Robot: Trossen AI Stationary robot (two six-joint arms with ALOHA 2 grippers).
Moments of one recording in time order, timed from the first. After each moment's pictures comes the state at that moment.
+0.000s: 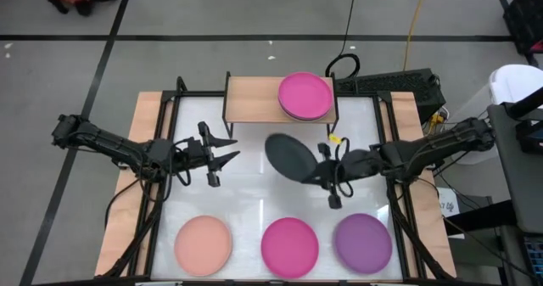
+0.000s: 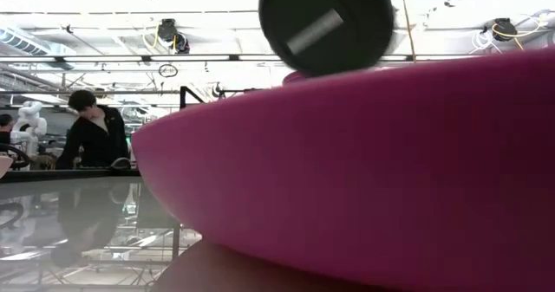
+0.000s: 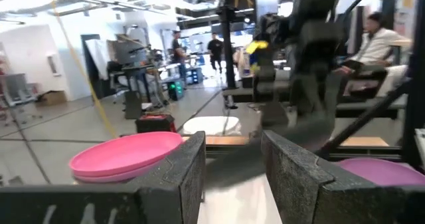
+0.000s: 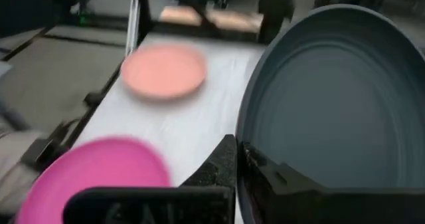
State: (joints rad) left arm -0.26 0.94 0.56 0.53 -0.48 0.18; right arm 0.26 1.18 0.98 -0.27 0.11 0.05
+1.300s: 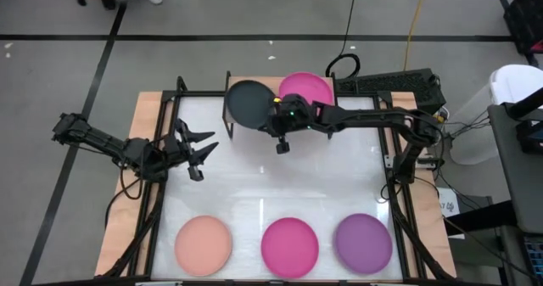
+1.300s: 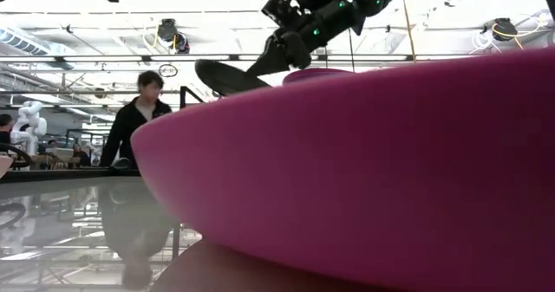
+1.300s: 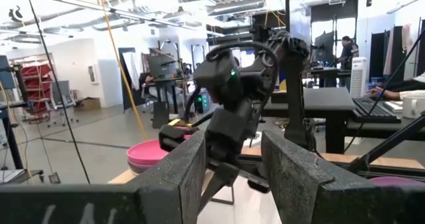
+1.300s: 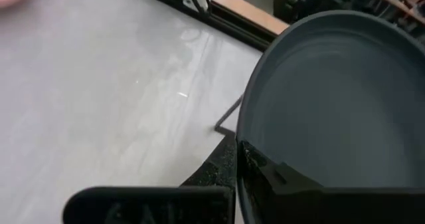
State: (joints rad) left arm -0.37 0.67 0.42 0.53 -0.69 0.25; right arm -0.27 1.76 1.29 -0.06 -0.15 -0.57
